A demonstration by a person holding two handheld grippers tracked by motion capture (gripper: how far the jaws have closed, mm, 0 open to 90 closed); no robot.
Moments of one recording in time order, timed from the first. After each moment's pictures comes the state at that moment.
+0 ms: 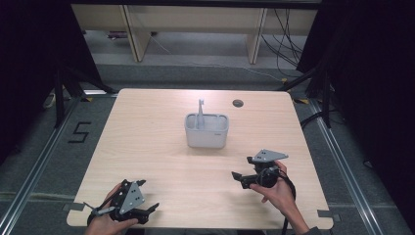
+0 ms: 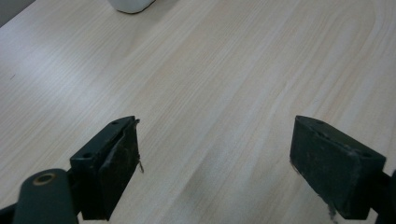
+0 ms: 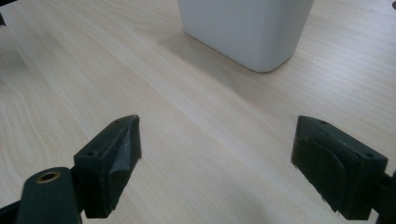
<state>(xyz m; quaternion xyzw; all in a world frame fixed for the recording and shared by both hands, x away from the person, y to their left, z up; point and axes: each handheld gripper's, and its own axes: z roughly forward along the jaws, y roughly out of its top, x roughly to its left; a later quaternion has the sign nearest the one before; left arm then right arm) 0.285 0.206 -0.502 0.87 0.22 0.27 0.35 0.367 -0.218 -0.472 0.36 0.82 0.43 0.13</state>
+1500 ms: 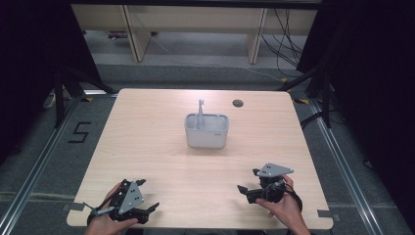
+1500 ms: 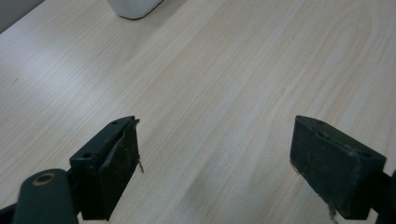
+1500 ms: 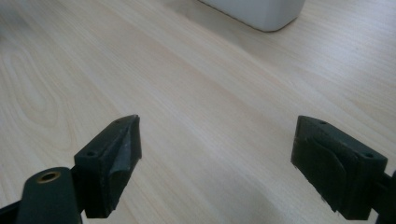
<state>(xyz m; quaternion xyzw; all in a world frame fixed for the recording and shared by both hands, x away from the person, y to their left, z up) 0.284 0.206 -0.499 0.87 0.22 0.25 0.36 0.334 -0.233 -0.486 0.35 0.83 0.40 0.14</state>
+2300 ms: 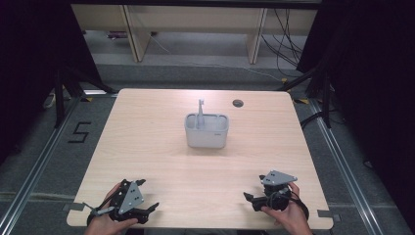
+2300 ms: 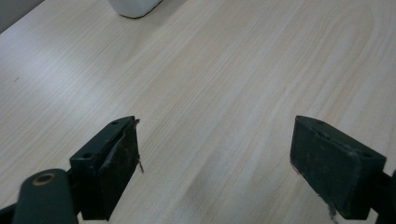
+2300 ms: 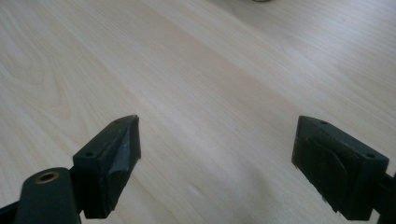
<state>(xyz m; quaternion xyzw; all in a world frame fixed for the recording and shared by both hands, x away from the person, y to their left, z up) 0.284 0.206 -0.500 0.87 0.22 0.26 0.36 0.316 -0.245 -0.491 0.36 0.84 0.37 0.17</state>
